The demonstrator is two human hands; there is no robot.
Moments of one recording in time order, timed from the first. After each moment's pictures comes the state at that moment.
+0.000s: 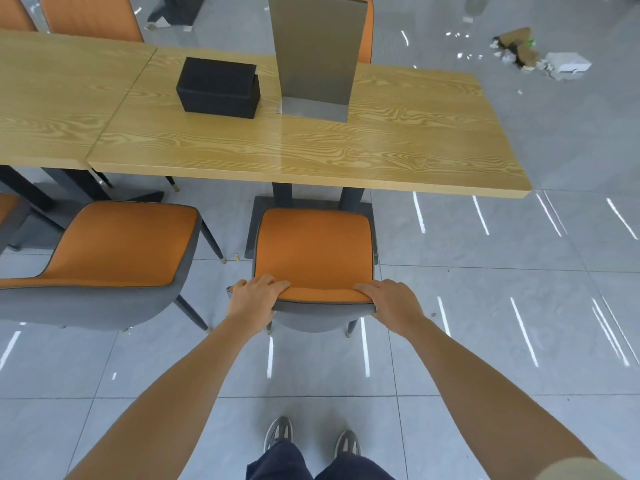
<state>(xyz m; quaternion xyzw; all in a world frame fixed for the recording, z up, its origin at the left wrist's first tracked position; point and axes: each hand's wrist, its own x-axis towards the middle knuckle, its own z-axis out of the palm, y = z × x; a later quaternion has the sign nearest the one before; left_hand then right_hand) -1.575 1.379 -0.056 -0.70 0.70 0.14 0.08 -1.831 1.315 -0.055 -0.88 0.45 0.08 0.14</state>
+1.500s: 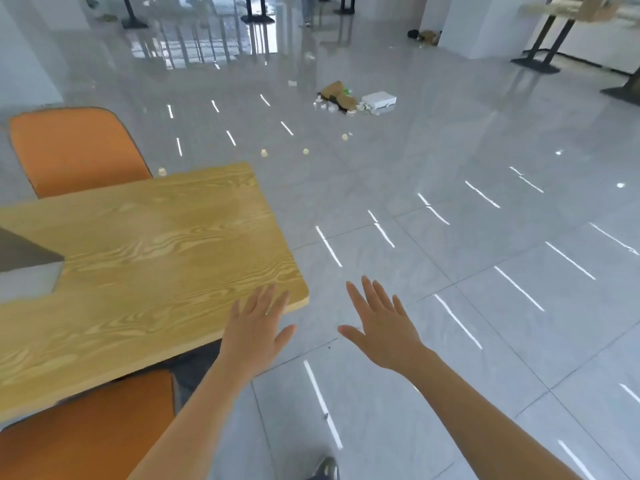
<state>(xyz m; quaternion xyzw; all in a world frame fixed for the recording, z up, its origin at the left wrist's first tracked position) -2.055 1.008 0.019 -0.57 0.82 0.10 0.04 -2.267 1.045 0.045 -0.72 0.67 0.04 0.18</state>
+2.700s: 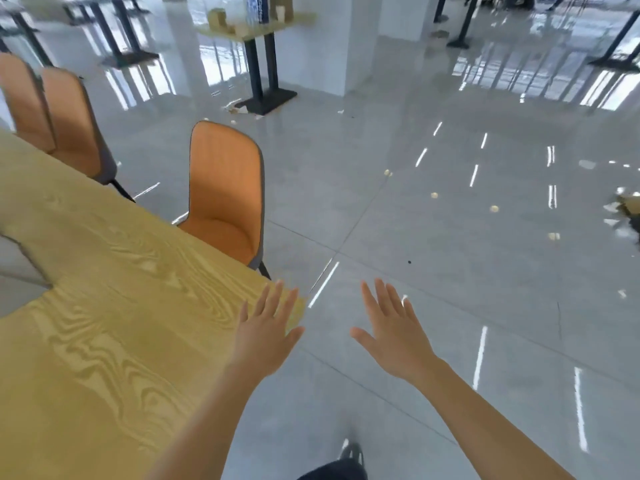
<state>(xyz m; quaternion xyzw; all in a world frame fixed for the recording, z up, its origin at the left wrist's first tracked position) -2.137 0.432 0.002 -0.88 0.45 0.12 -0.04 -2.297 0.283 0.027 -0.94 0.29 0.08 0.17</state>
